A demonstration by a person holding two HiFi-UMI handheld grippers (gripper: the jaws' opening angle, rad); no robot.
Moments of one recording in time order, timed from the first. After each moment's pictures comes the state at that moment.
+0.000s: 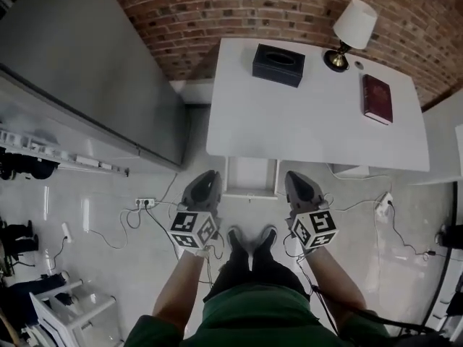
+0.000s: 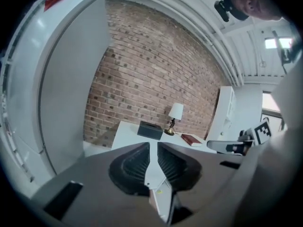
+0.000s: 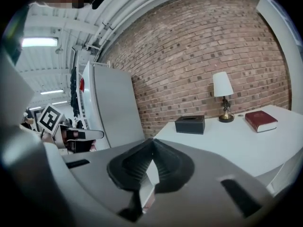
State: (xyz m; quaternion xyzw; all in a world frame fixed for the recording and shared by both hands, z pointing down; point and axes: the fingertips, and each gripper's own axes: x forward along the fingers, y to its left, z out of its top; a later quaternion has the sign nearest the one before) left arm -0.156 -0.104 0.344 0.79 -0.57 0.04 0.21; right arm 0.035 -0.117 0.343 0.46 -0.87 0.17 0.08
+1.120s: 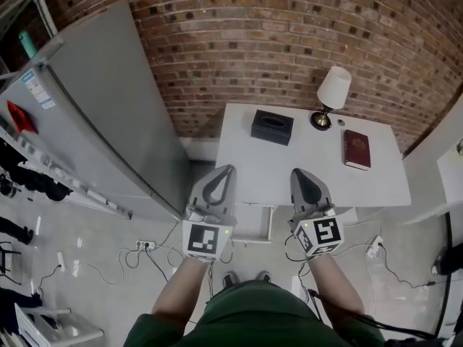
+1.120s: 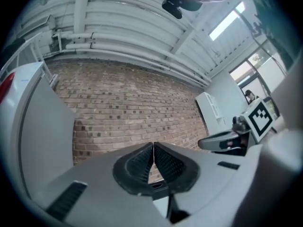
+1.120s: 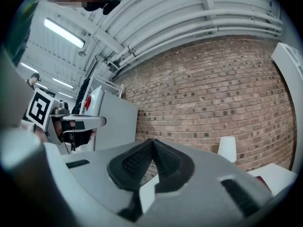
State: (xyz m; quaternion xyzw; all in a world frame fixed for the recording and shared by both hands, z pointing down) left arm -0.110 -0.115 0.066 0.83 -0.55 -0.03 -0.11; right arm 0.031 -0.139 0.104 0.48 -0.88 -0.04 -0.01
